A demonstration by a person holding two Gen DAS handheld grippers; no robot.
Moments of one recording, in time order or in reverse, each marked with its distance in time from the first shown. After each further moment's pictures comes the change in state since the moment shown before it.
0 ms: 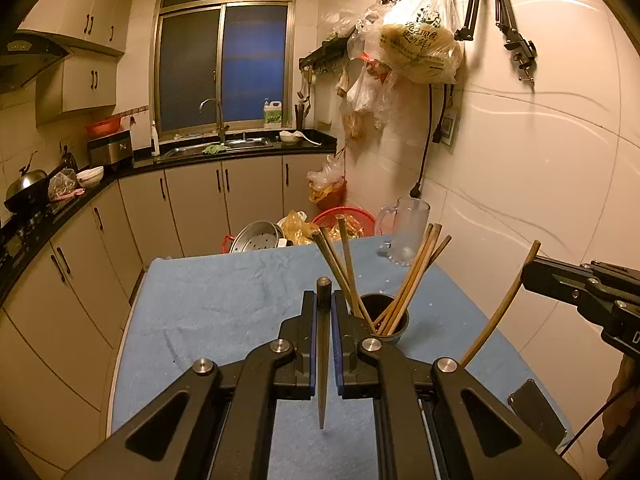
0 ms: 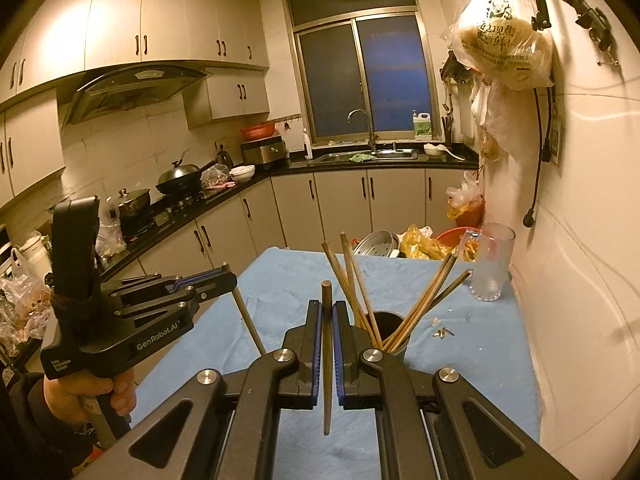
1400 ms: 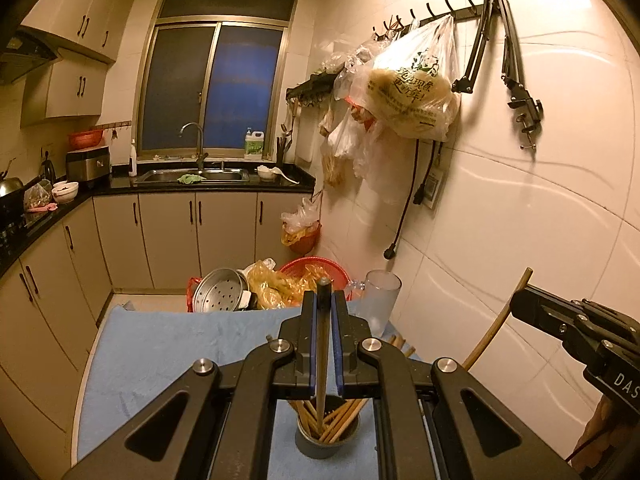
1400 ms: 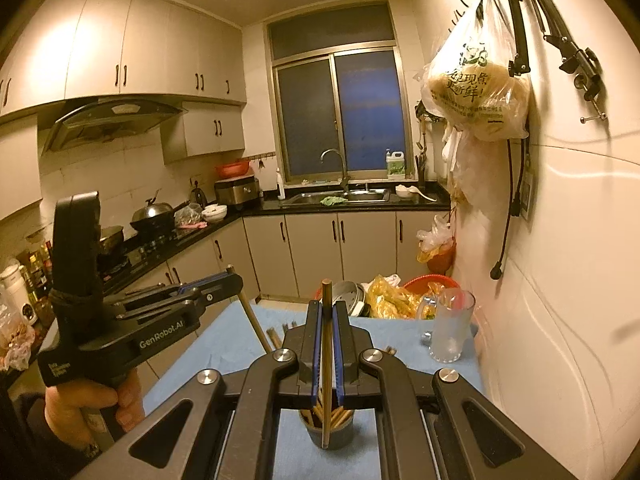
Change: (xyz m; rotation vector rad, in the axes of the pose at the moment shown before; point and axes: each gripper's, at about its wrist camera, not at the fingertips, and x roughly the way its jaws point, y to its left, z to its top) left arm 0.044 -0.033 0.100 -0.072 -0.109 -0.086; right arm -0.011 -0.045 0.078 0.000 -0.130 -0.092
